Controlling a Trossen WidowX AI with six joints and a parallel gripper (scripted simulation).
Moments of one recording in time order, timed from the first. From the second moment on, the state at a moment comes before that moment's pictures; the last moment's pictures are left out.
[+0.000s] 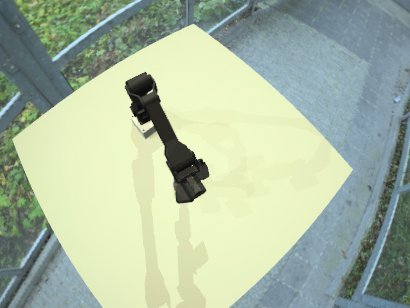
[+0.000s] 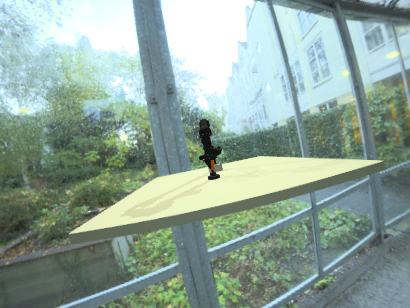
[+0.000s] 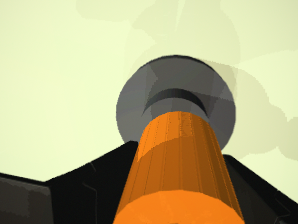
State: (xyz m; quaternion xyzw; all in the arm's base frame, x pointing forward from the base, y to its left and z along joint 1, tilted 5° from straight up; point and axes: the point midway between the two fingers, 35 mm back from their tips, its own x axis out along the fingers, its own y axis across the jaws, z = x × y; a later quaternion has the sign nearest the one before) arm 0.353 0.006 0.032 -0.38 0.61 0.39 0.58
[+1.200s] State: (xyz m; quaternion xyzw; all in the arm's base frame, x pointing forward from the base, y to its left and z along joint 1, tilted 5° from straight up) arm 0.352 0.006 0.032 -0.43 0.57 0.45 0.54
